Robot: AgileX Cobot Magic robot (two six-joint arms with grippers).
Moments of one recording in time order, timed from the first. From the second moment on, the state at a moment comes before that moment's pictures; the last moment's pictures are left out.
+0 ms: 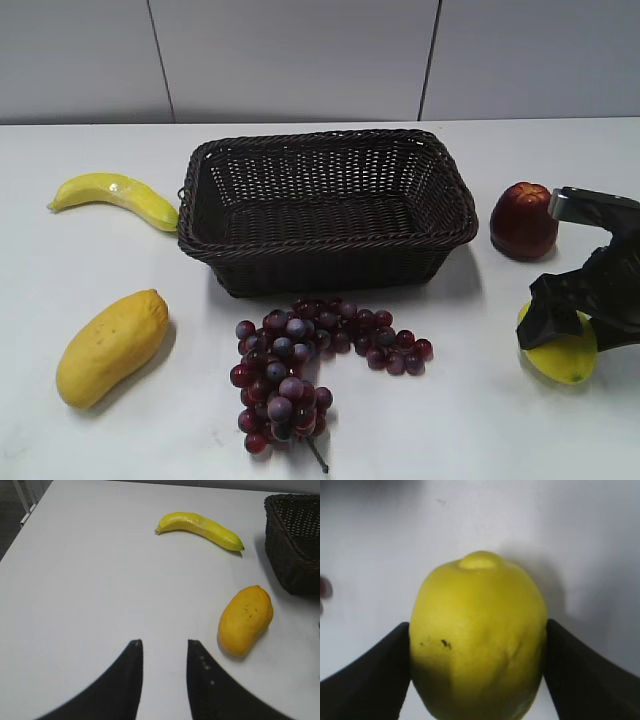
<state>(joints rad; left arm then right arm) -0.03 -0.01 -0.48 -0.03 1.09 0.04 0.05 1.72 -0.74 0.49 0.55 -0.32</state>
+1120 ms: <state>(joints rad) -0.03 -0.01 -0.48 -0.03 1.09 0.04 0.31 1.58 -1.33 0.75 0.67 -0.41</state>
